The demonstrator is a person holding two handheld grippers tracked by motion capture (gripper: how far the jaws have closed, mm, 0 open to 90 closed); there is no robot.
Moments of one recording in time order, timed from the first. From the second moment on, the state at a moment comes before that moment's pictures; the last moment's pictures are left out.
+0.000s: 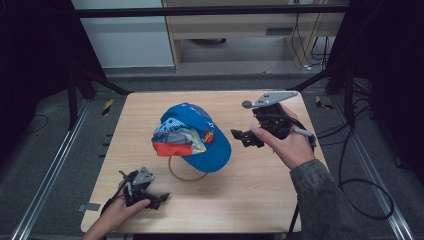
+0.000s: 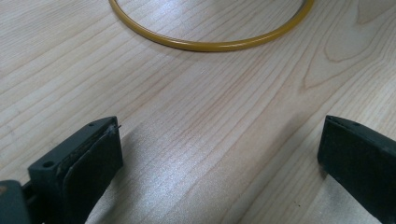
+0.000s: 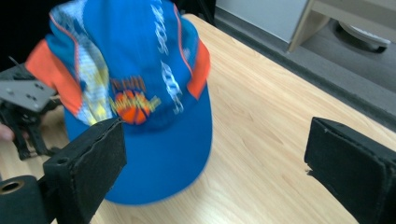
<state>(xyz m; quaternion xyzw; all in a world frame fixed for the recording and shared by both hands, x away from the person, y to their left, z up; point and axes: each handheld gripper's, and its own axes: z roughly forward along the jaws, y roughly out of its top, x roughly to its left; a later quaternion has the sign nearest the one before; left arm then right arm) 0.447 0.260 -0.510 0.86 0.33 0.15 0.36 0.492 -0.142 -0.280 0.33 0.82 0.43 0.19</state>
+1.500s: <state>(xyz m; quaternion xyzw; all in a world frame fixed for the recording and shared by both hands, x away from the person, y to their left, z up) 0.447 0.260 -0.509 0.86 0.33 0.15 0.35 0.464 -0.198 -0.496 0.44 0.82 0.35 0.14</state>
